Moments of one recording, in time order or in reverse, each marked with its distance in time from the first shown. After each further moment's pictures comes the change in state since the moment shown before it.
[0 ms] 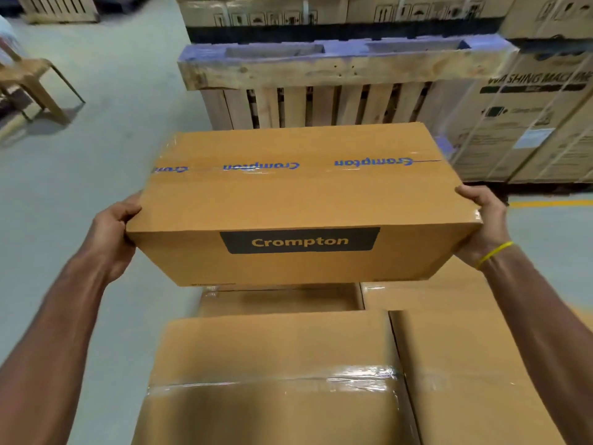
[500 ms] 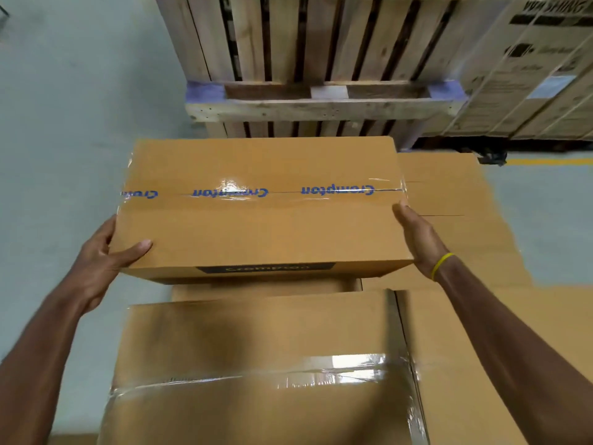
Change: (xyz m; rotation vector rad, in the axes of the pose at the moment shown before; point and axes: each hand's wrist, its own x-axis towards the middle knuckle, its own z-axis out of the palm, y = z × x) left_hand 0.056 -0.161 -0.037 0.283 -0.079 -0.106; right_hand 0.086 0.151 -0.016 -0.563 0.002 0.149
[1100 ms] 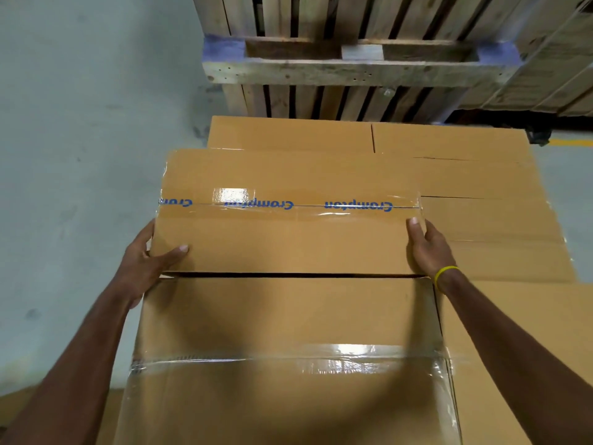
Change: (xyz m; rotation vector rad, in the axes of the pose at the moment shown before) left_hand 0.000 -0.077 0.016 -0.011 -0.011 -0.075; right_hand 0.026 0.087 0.033 -0.464 0.244 -0.025
